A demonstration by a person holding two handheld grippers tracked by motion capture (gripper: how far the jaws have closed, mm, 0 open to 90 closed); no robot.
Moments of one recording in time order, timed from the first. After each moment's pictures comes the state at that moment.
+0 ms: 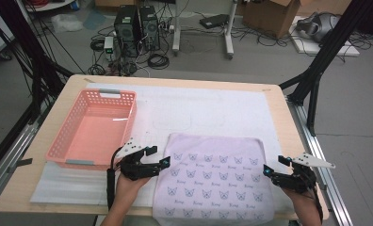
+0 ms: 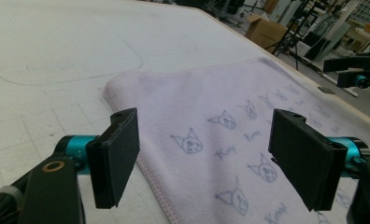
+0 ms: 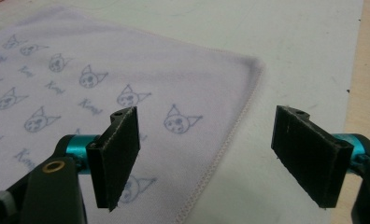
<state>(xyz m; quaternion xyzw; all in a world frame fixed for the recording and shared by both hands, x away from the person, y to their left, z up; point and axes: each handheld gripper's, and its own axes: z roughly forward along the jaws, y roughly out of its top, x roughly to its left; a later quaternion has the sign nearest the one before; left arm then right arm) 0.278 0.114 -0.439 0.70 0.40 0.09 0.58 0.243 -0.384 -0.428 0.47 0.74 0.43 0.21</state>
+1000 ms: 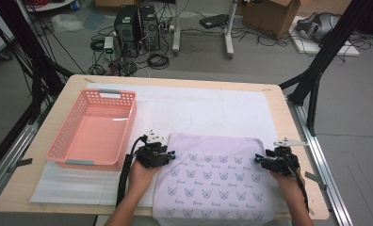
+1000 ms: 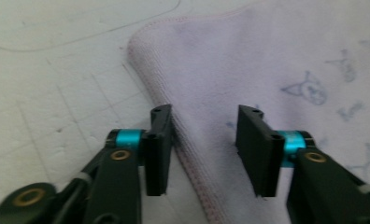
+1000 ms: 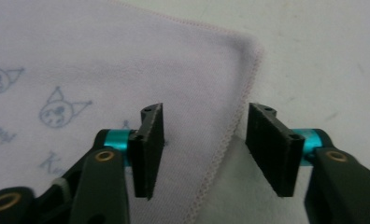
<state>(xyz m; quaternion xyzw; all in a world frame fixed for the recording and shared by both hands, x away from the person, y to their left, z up) 0.318 0.072 -0.449 0.80 0.42 0.15 0.40 0.303 -0.364 -0.444 0.51 0.77 0.34 0.19</state>
